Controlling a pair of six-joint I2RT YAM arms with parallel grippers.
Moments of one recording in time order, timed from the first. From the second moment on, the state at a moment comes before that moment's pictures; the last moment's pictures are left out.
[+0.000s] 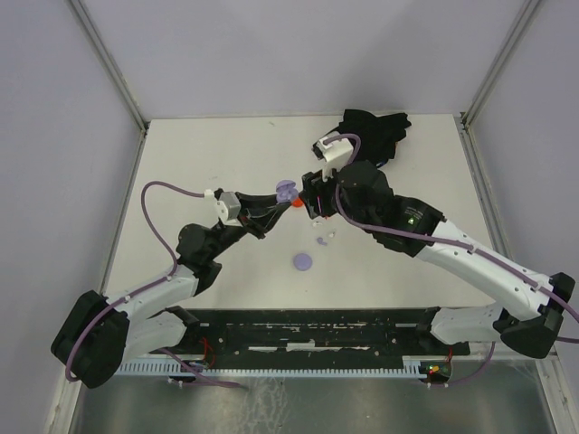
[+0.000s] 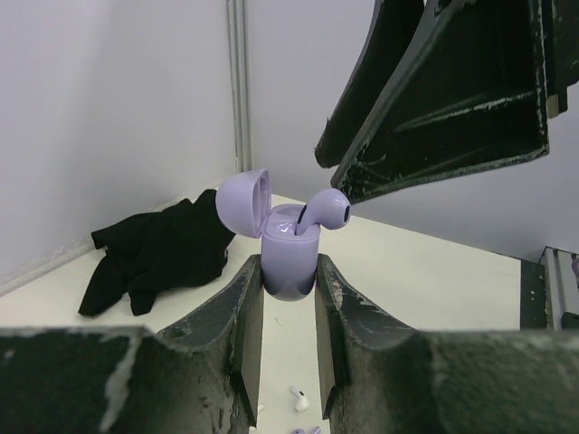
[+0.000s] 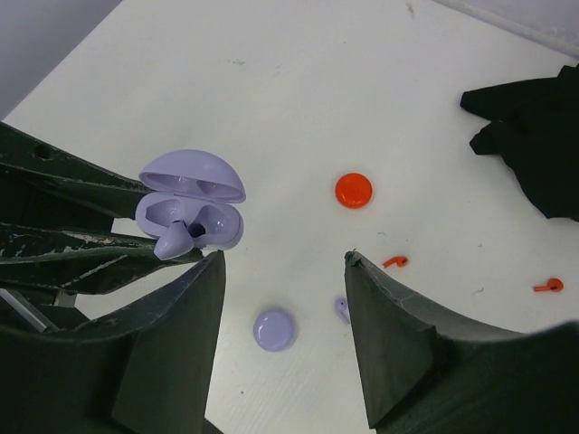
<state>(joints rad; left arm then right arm) -0.60 1.08 0.39 1.13 0.40 -0.18 0.96 1.25 1.36 -0.46 0.33 0.20</state>
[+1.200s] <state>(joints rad) -0.60 1.08 0.39 1.12 0.47 -0.17 0.96 1.33 1.45 -0.51 0.17 0.23</state>
